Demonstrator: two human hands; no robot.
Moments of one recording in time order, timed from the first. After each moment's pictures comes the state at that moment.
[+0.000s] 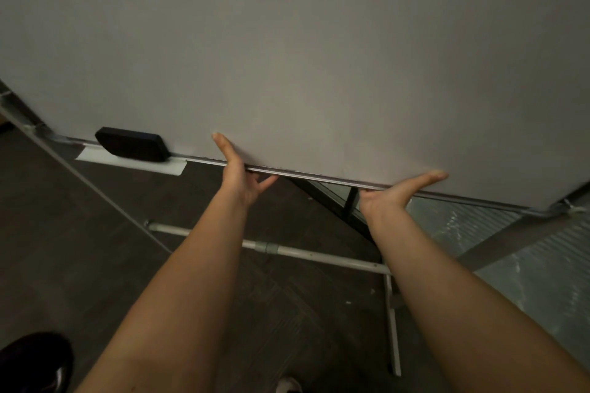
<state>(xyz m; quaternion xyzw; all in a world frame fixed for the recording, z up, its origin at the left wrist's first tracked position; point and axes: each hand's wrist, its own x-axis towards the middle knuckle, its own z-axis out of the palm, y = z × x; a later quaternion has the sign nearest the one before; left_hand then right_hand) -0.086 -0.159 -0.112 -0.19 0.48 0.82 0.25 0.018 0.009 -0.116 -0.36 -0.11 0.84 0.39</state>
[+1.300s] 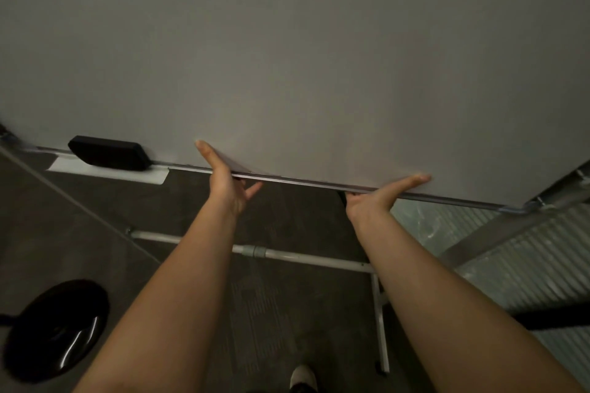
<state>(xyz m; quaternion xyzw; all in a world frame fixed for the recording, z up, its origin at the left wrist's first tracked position) -0.395 -0.313 -0.122 -0.33 0.42 0.85 0.00 -0.383 -0.120 -0.103 -0.36 -0.22 0.90 0.13</state>
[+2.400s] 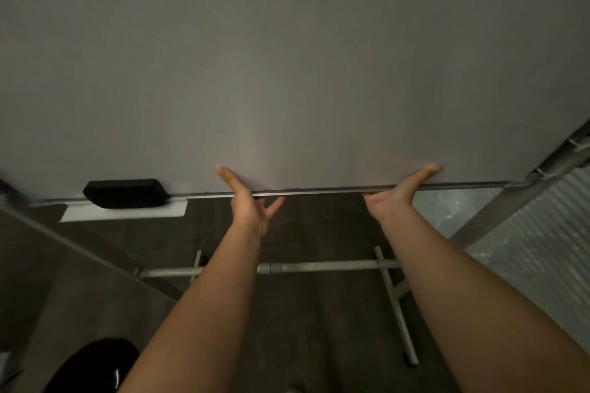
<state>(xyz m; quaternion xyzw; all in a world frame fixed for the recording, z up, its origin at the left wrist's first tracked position) -0.650 -0.508 -0.132 -0.37 0.35 0.86 -0.09 -0.701 -0.313 -0.115 -0.27 -0.29 0.92 0.01</state>
